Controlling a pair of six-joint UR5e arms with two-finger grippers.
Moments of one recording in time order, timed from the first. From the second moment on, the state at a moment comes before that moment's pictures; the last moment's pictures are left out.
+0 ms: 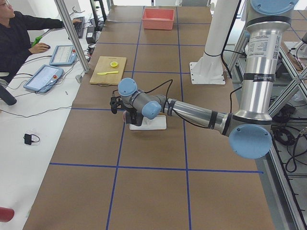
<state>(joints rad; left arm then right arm) -1.21 -1.65 -1.73 -1.93 -2.47 -0.85 1.61 -1.62 1.70 -1.71 2.38 0.12</state>
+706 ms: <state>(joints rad) -1.15 -1.67 -1.70 -1.95 -2.43 -0.89 1.61 -1.62 1.70 -1.71 2.38 0.12</state>
